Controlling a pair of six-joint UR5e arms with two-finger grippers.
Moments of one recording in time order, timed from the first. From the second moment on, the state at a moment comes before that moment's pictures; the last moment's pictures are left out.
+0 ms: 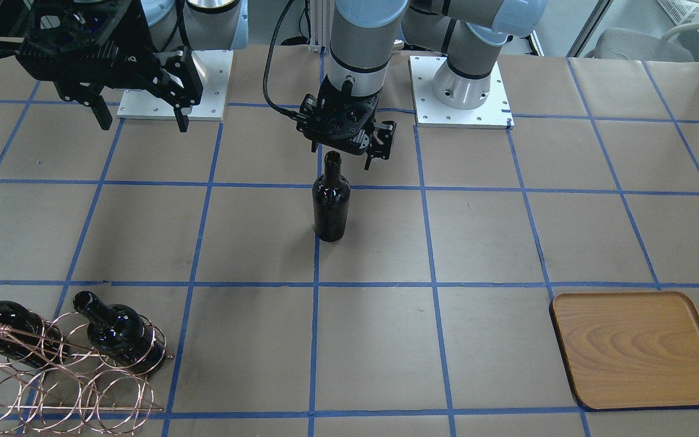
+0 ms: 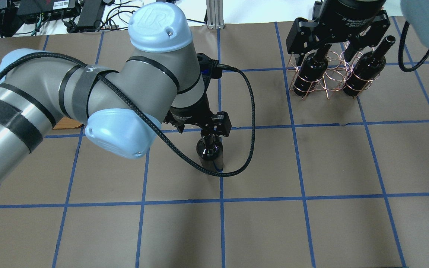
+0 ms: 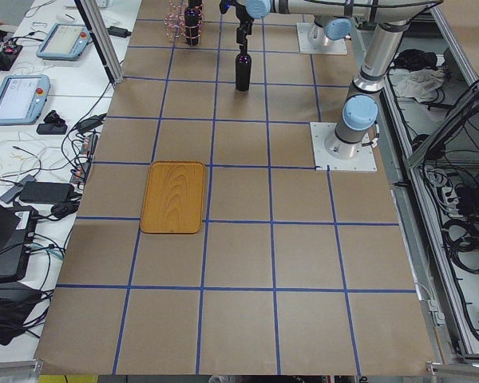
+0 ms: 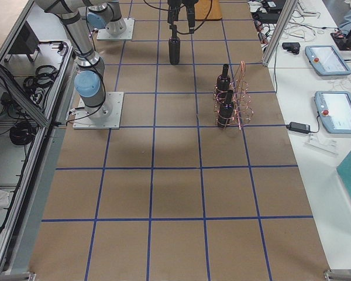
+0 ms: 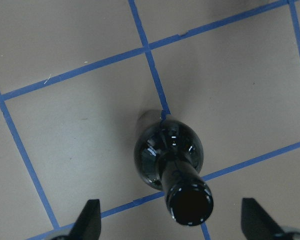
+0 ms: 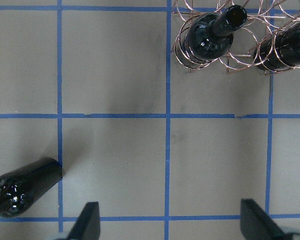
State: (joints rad) left arm -1.96 -1.66 -1.71 -1.34 1.50 -0.07; right arm 1.66 -1.58 1.44 -1.54 -1.61 0.07
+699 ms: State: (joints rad) left arm -2.01 -1.70 -1.72 -1.32 1.51 -0.07; right arm 1.66 -1.58 1.44 -1.61 -1.61 0.08
